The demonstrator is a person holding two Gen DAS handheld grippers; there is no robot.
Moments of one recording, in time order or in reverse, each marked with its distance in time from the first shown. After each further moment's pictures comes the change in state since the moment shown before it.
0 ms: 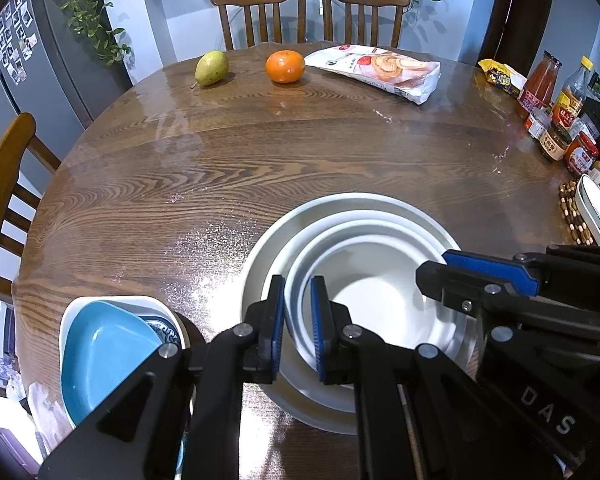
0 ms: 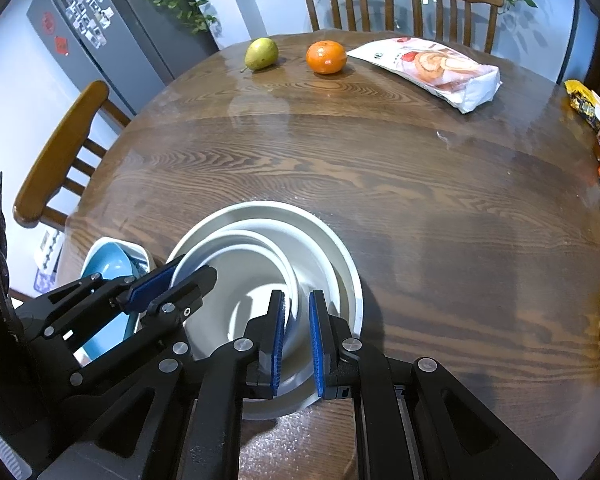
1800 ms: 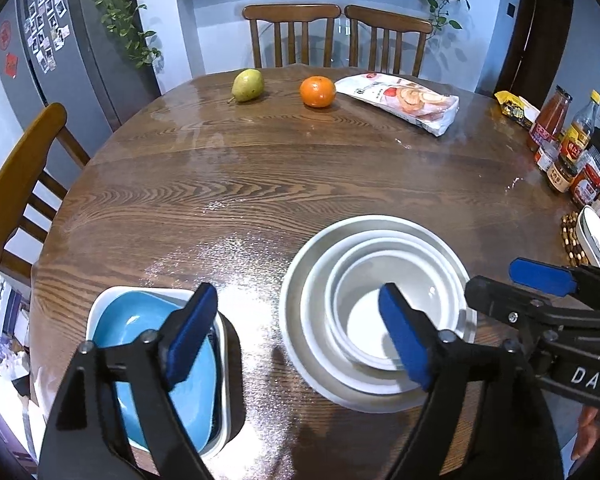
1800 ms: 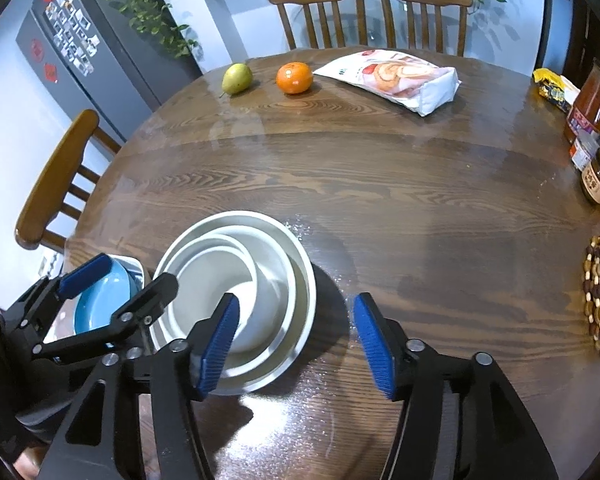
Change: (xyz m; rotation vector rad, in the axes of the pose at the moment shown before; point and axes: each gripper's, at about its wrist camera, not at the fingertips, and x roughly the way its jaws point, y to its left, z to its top) left arm -0.031 0.017 -0.005 -0.084 -0.069 0.045; right arm -0.030 -0.010 -0.017 0.078 -0.073 -0.035
